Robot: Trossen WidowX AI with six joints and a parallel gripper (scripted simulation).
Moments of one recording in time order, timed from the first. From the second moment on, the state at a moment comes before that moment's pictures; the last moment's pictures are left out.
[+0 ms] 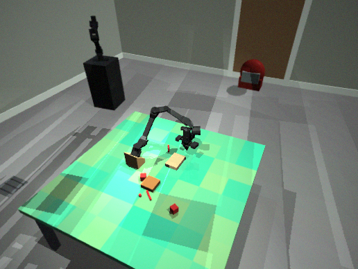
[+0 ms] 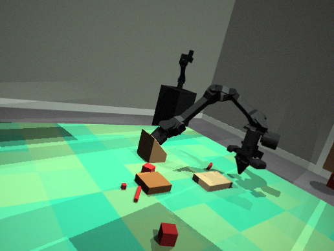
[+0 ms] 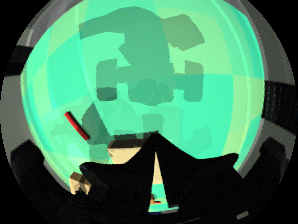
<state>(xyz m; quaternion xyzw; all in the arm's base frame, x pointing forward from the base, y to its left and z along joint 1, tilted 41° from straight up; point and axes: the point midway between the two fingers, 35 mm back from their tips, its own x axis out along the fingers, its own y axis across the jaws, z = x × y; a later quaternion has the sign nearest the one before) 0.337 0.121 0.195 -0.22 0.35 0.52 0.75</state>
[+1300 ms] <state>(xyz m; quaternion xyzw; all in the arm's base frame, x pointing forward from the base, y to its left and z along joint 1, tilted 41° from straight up) 0.355 0.035 0.130 0.29 0.60 0.20 0.72</state>
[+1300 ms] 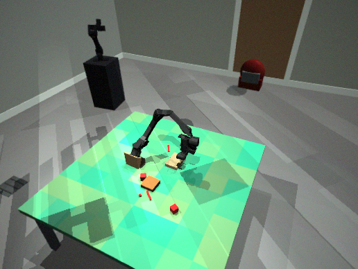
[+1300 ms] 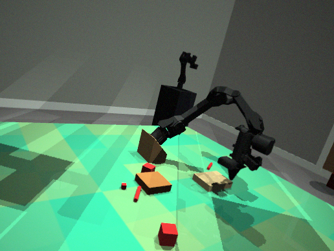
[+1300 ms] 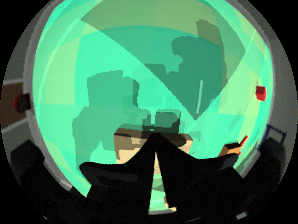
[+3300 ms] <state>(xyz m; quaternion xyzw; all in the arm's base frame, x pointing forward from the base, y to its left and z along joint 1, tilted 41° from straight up) 0.330 0.074 0.083 0.32 0.61 0.17 0.70</state>
